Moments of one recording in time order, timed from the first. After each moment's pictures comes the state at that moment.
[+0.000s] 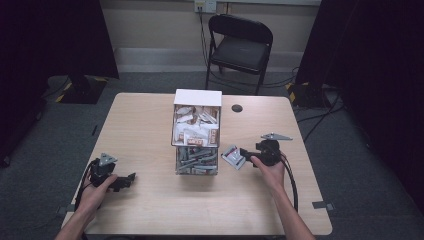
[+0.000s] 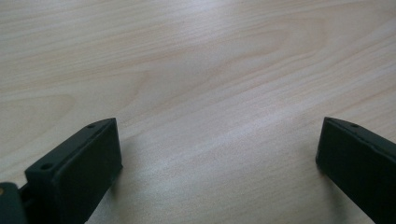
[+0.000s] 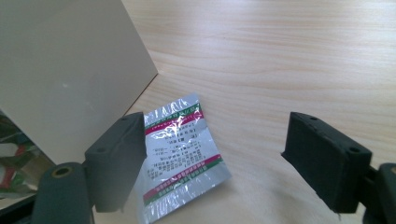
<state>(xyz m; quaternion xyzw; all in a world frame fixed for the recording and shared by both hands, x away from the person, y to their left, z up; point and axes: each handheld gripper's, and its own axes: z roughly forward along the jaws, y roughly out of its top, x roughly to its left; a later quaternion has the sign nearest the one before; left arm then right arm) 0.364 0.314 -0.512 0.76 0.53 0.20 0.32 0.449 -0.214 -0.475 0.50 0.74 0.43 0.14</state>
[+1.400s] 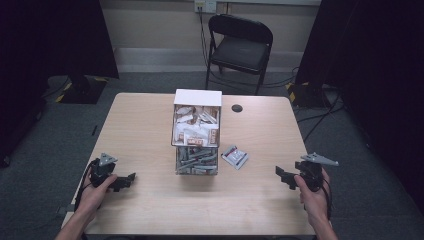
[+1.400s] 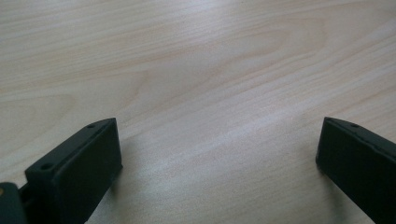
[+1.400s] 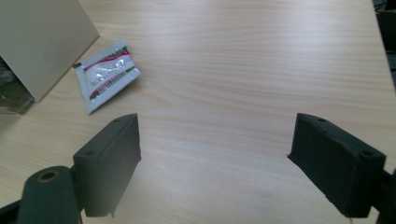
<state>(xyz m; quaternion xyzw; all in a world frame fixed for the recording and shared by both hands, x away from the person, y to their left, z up) 0.364 0.314 -0.512 0.76 0.53 0.20 0.32 0.362 -0.306 -0.449 0.55 0.72 0.38 0.20</state>
